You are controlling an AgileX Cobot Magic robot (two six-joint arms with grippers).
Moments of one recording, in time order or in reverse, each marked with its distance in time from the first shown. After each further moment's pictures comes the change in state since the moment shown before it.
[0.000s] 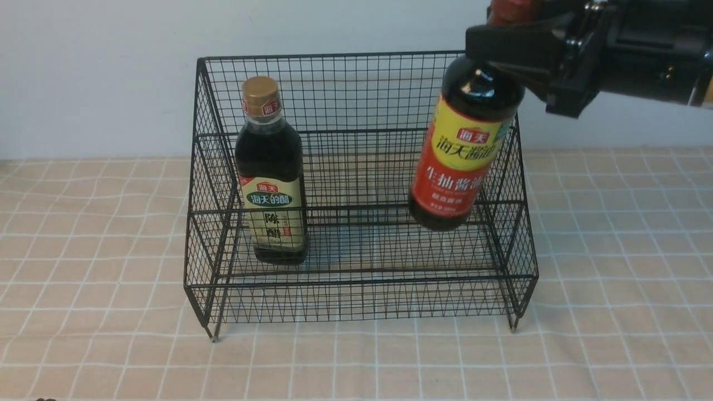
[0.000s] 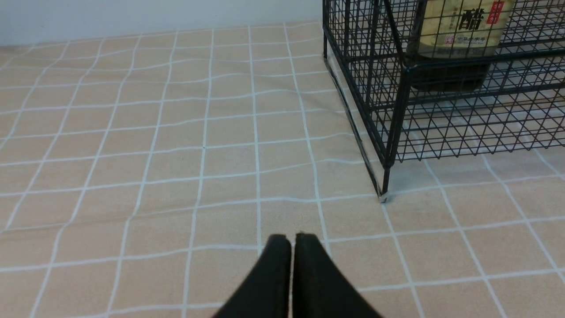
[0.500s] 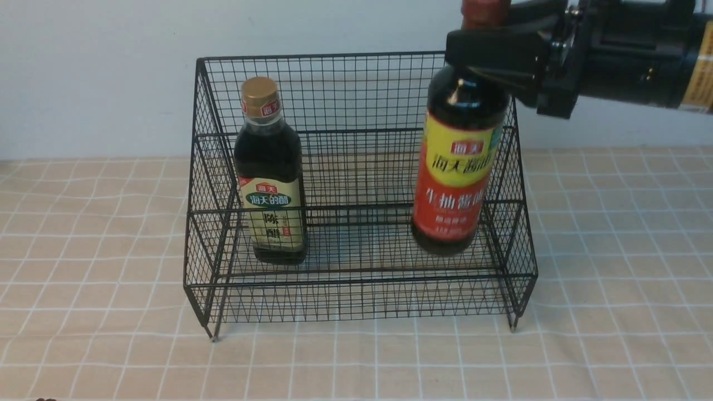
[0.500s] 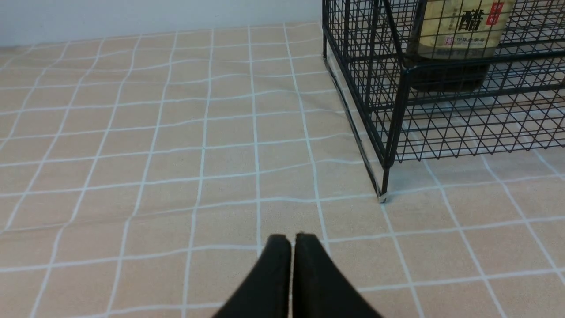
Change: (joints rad) right arm -0.001 0.074 -0.012 -0.050 -0.204 0.053; left arm 0.000 0.000 0.000 0.000 0.000 0.000
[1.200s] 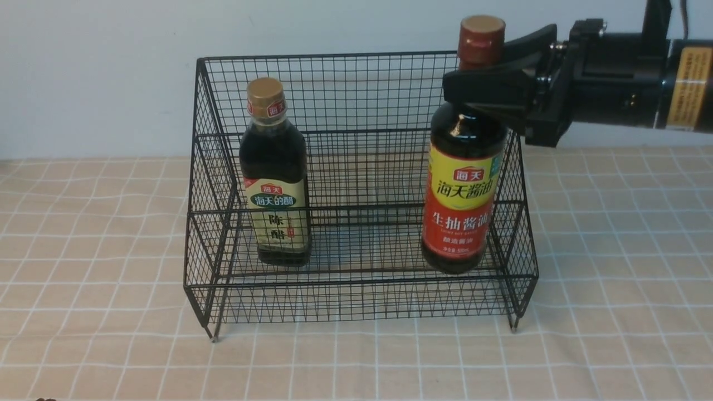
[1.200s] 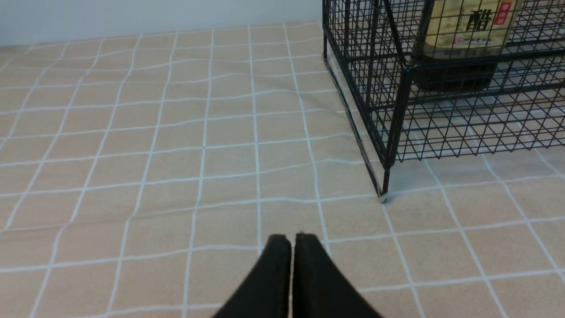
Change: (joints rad) right arm 0.007 0.004 0.009 -0.016 0.129 -0.047; left arm 0.000 0.000 0.000 0.000 0.000 0.000
